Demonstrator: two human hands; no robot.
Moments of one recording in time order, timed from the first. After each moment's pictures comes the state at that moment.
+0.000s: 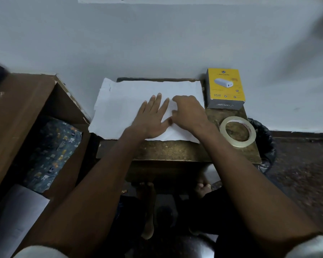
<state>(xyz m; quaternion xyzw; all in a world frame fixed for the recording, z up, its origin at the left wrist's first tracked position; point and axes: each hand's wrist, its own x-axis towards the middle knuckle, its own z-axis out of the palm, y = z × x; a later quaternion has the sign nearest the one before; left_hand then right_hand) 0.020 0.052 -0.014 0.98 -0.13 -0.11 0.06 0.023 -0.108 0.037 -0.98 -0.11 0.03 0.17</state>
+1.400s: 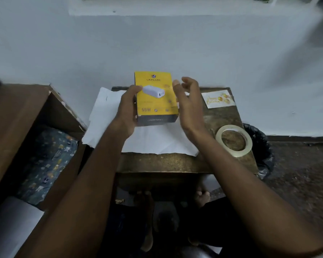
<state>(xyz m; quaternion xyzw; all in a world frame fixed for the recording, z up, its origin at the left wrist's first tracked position) 0.029 0.063 0.058 0.61 0.16 -0.06 0.77 0.027 -0.108 0.053 -0.79 0.01 -0.11 0.61</state>
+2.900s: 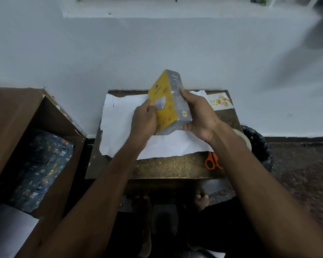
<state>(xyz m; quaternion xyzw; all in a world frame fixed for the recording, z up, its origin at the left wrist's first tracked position) 0.030 0.024 0.026 0.80 0.14 0.00 0.59 0.045 -0.146 0.060 -0.61 0.07 0.22 0.76</state>
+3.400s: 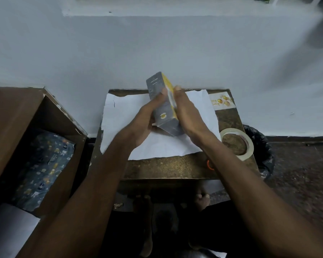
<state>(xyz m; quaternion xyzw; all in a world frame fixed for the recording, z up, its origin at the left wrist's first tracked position) 0.018 0.030 0.063 0.64 0.04 -0.17 0.75 0.031 -0.113 0.060 -0.79 0.01 0.11 0.61</state>
